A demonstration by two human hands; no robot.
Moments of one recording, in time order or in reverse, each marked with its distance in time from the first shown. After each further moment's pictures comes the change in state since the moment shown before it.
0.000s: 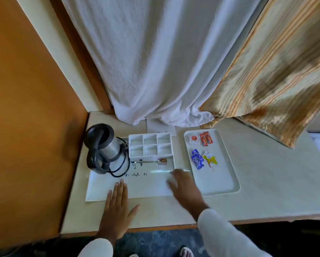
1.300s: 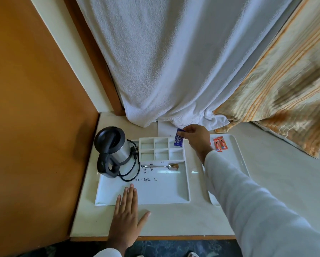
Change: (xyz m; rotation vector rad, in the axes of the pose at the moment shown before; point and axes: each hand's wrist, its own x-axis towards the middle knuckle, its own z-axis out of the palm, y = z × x) left_hand 0.001 -0.005 0.011 0.044 0.011 0.017; right_hand 0.170 -0.026 -0.091 0.613 0.273 0.222
